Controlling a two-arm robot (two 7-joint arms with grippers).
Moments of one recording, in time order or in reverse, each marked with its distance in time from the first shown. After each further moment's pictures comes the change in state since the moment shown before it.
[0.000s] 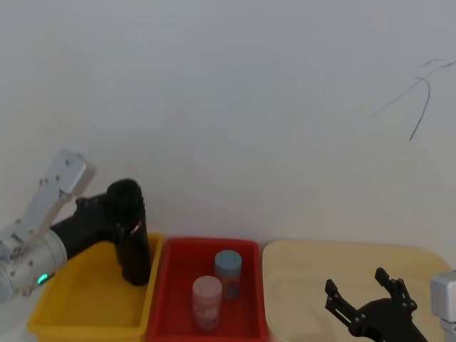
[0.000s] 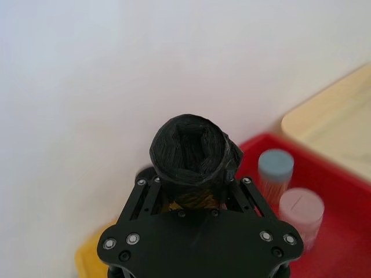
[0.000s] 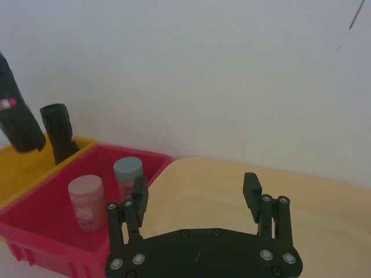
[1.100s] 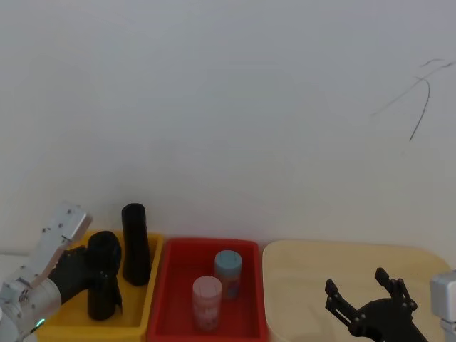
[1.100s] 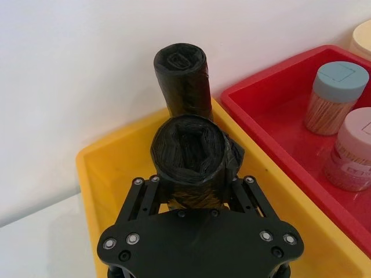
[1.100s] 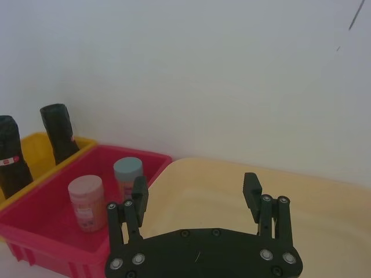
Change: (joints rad) left arm 0.042 -0.029 0.023 0.141 0.051 0.054 0.131; right arm 0.000 0.000 0.000 0.000 0.000 0.000 0.000
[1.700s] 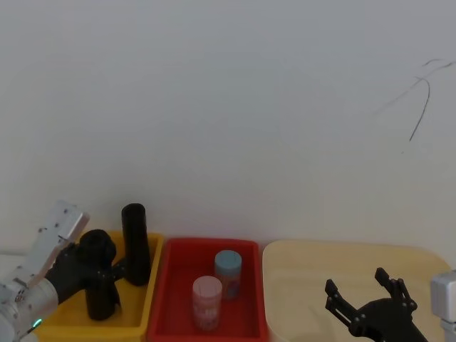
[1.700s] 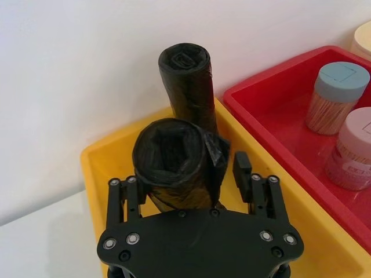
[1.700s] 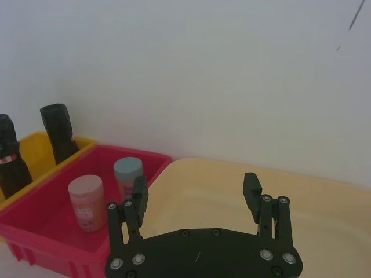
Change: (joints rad) left arm 0.009 0.008 -0.006 -0.015 -0.007 0.005 0.003; right arm 0.000 0.000 0.000 0.000 0.000 0.000 0.000
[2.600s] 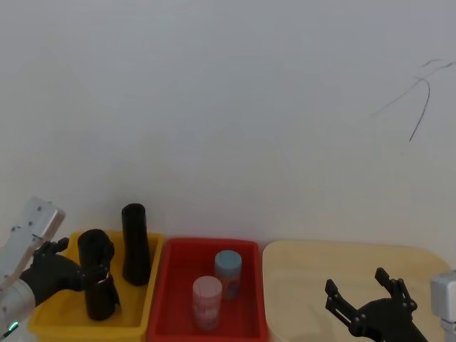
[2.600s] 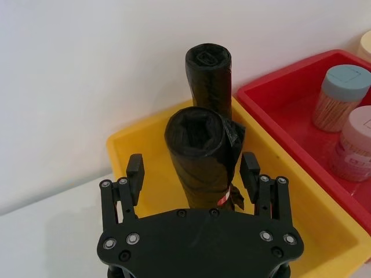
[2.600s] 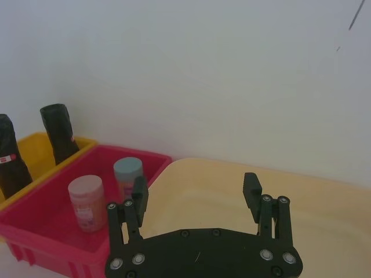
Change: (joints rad) left arm 0.075 0.063 -0.047 -0.126 -0.050 0.052 0.026; right arm 0.000 0.000 0.000 0.000 0.000 0.000 0.000
